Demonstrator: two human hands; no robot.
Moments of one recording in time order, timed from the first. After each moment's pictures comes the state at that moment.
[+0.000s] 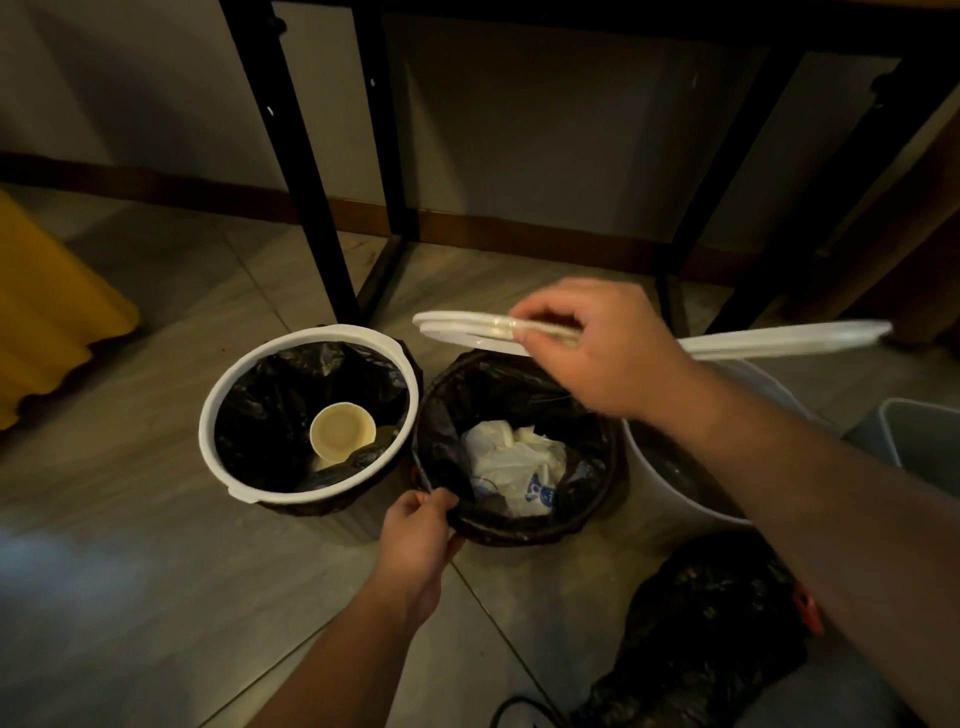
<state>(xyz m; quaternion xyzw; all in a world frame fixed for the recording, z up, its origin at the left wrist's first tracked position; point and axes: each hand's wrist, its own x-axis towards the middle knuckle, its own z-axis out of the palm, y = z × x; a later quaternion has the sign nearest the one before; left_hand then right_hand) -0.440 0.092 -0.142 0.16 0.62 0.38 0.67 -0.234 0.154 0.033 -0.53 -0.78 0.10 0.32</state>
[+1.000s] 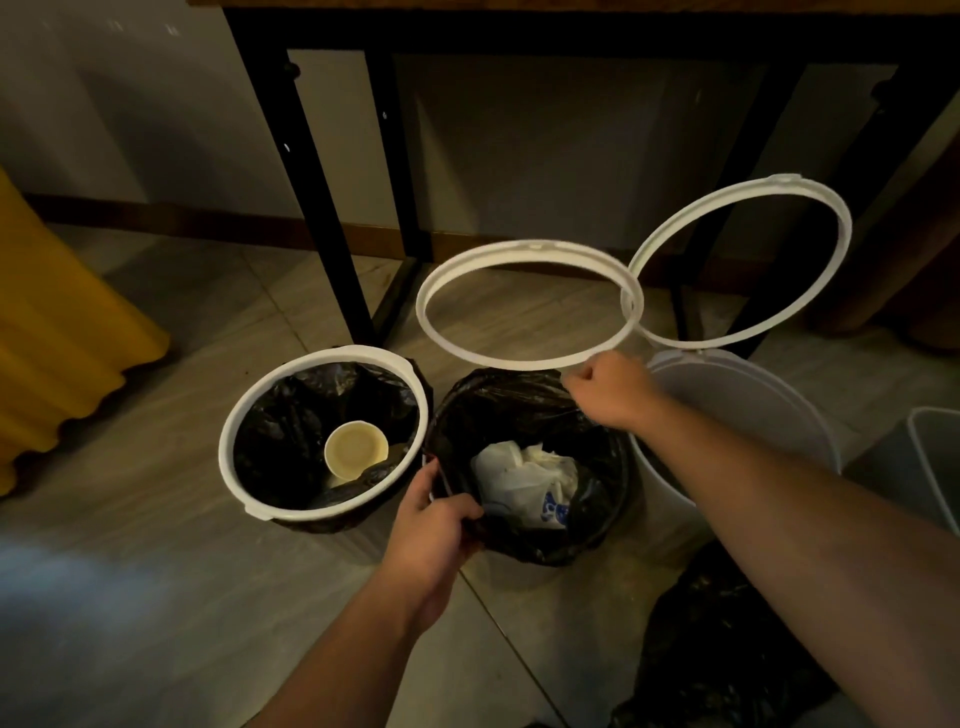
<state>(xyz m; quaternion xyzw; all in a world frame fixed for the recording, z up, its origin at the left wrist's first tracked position) -0.439 0.092 -0.101 0.22 0.52 0.41 0.71 -0.181 0.213 -0.079 -0.76 -0.59 0.23 0.13</state>
